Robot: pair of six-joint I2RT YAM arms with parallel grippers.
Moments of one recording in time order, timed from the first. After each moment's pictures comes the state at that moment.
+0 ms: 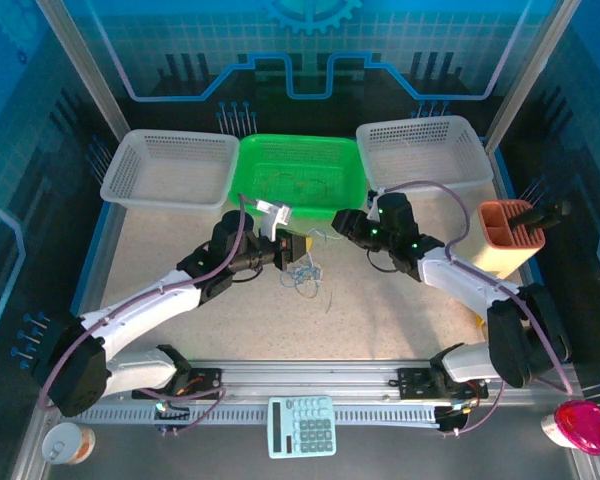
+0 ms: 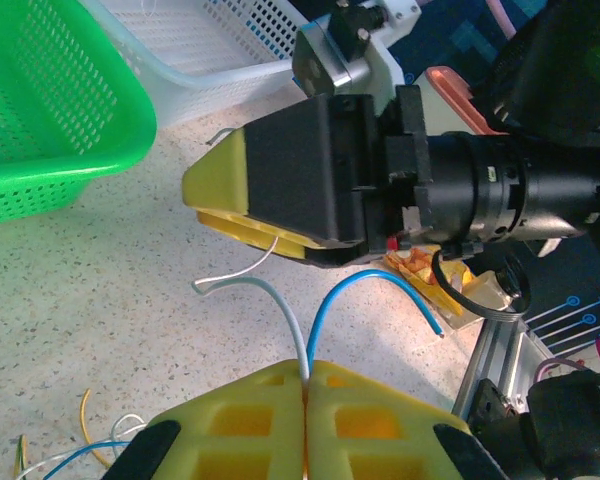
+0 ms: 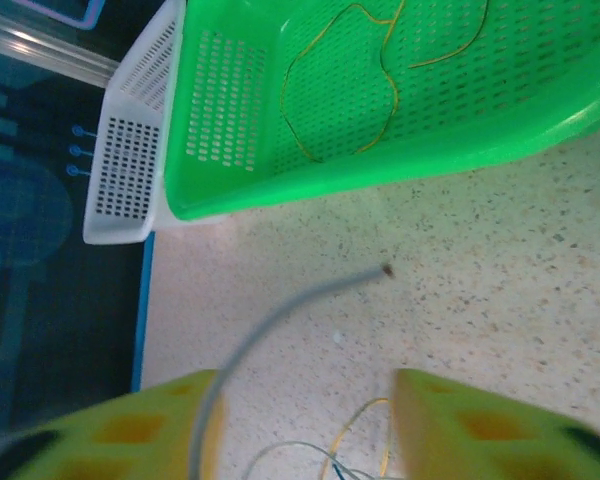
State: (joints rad) left arm -0.63 1.20 0.75 0.13 0.38 -0.50; right arm 0.44 1.38 0.80 0.06 -0.31 0.91
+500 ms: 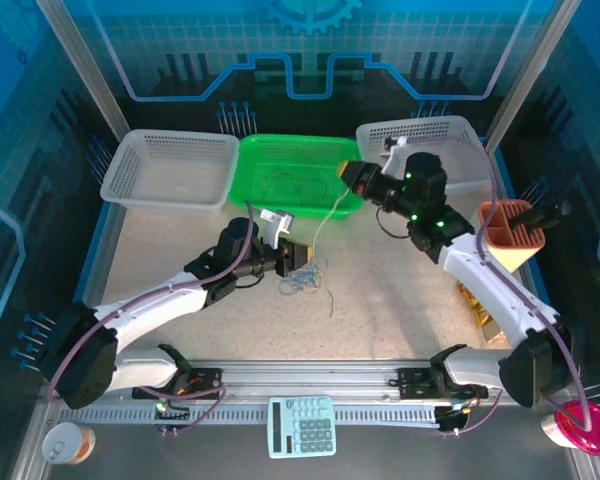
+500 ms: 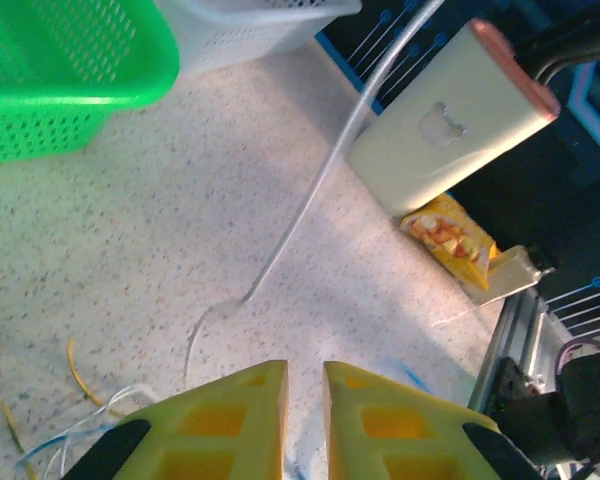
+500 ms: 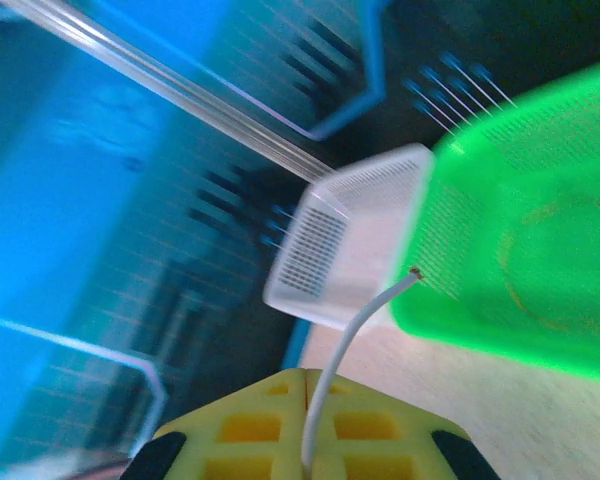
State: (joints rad) left arm -0.64 1.26 0.67 0.19 0.38 -0.51; right arm 0.41 1.24 1.14 0.00 -0.39 0.90
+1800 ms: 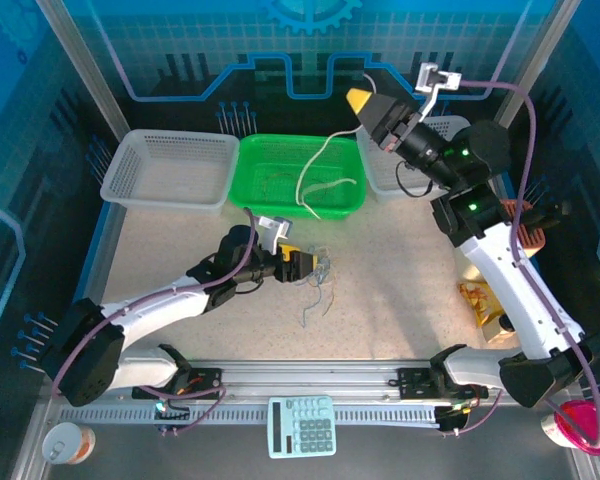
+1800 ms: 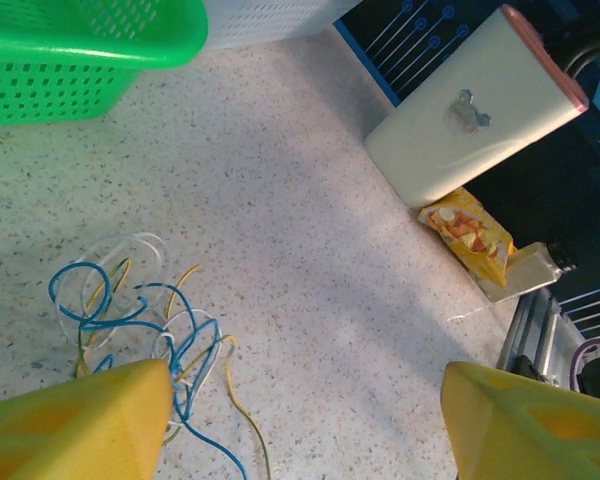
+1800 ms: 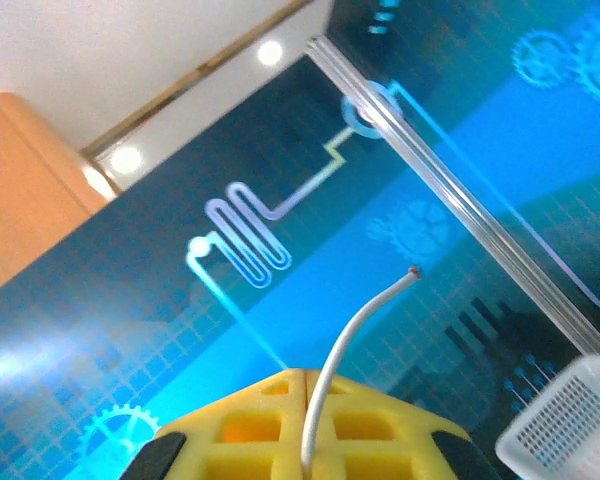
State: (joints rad) left arm -0.64 1.26 0.60 0.26 0.37 -0.54; right arm 0.42 1.26 1.50 0.24 -0.55 1.02
